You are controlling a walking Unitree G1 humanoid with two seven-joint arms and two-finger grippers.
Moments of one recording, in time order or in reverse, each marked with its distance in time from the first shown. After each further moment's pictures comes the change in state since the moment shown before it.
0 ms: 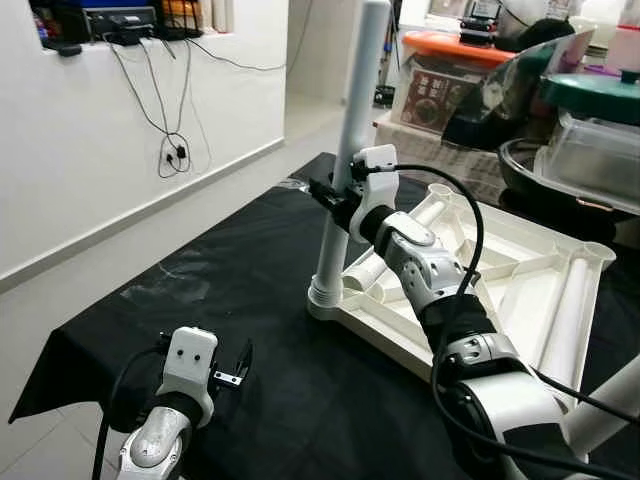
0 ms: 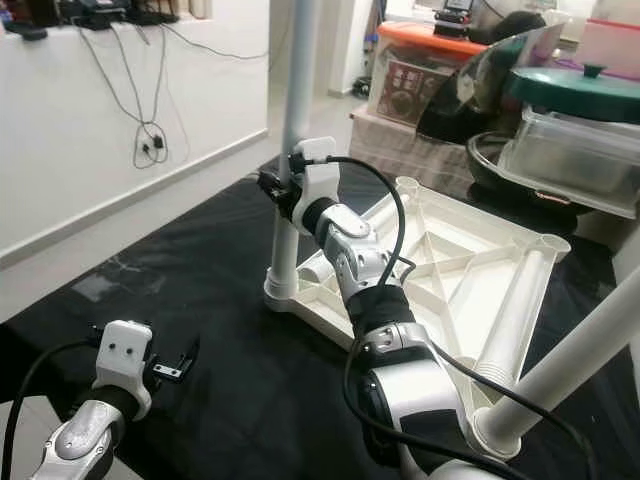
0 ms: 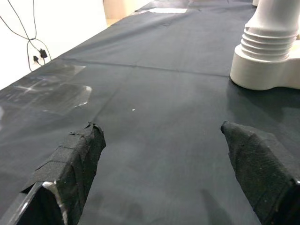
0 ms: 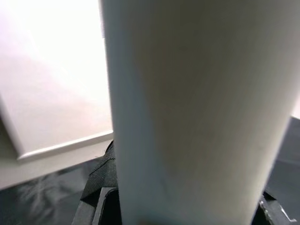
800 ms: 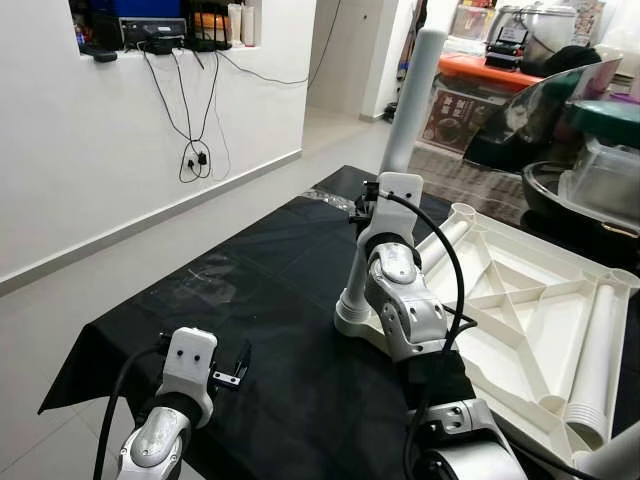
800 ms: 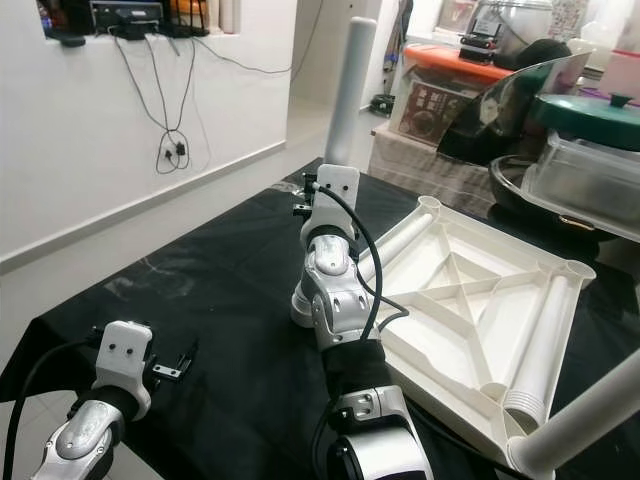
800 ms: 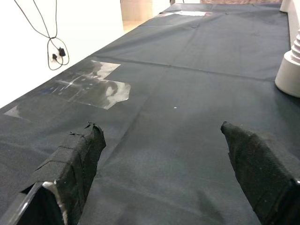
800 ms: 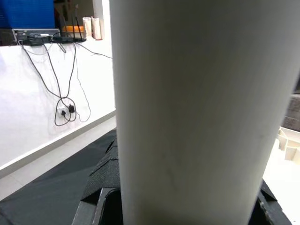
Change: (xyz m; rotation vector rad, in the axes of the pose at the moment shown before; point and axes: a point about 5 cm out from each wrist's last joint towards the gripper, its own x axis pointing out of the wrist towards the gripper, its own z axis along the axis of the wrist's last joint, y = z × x) left arm 0.001 0.001 -0.002 0.006 0.006 0.014; right arm -0.029 0.013 -0.011 -0.012 -0.031 -0.542
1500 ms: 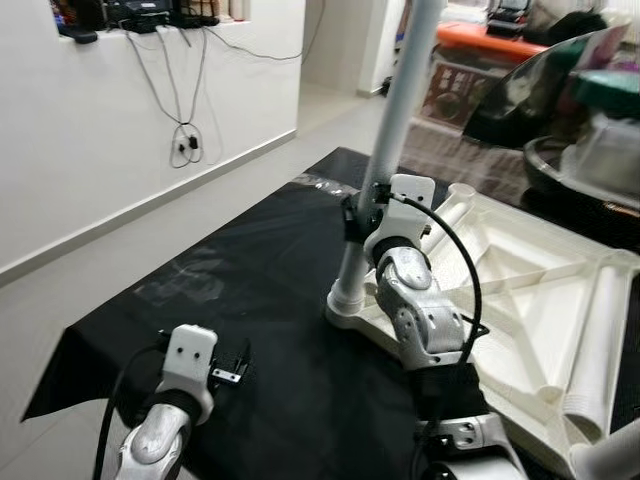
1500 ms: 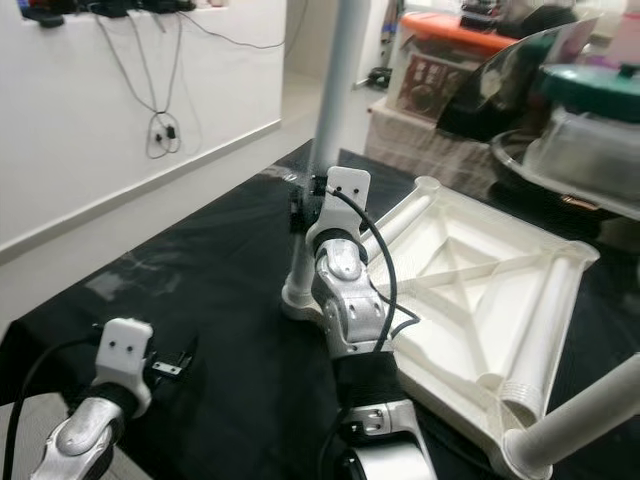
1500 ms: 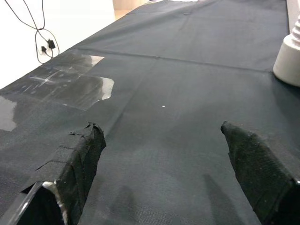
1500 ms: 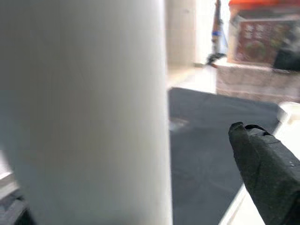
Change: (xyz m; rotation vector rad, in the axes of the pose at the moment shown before) left arm 0.002 0.000 0.001 0.001 -0.003 -0.005; right arm -0.005 -0.020 0.014 0.080 -0.027 0.169
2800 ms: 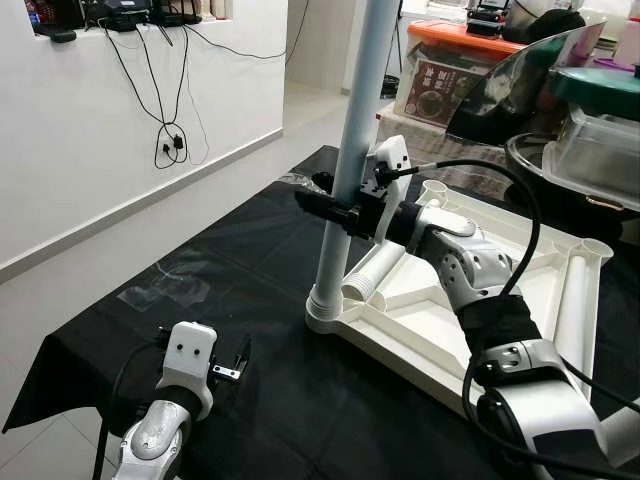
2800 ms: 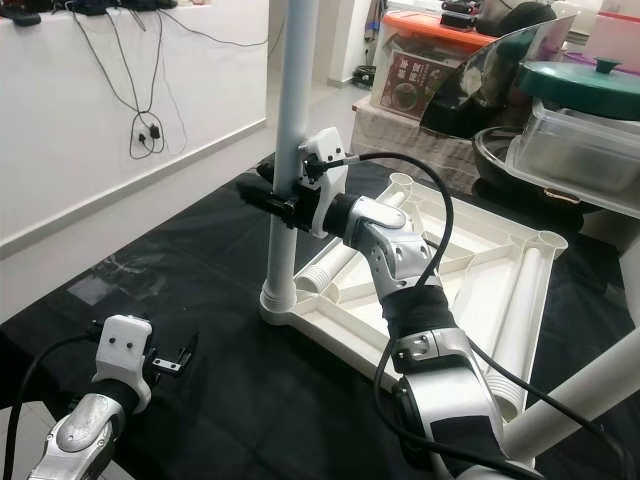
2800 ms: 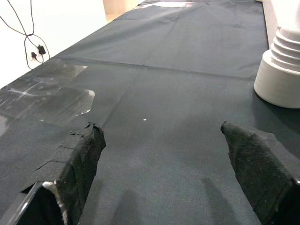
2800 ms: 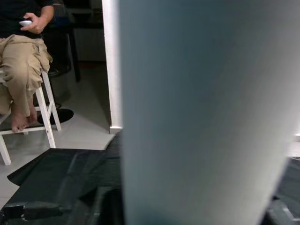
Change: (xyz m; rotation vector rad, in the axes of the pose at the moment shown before) left arm 0.003 0.002 0.003 0.003 -0.017 0.005; right arm 0.019 0.010 0.025 -0.084 0.059 0.986
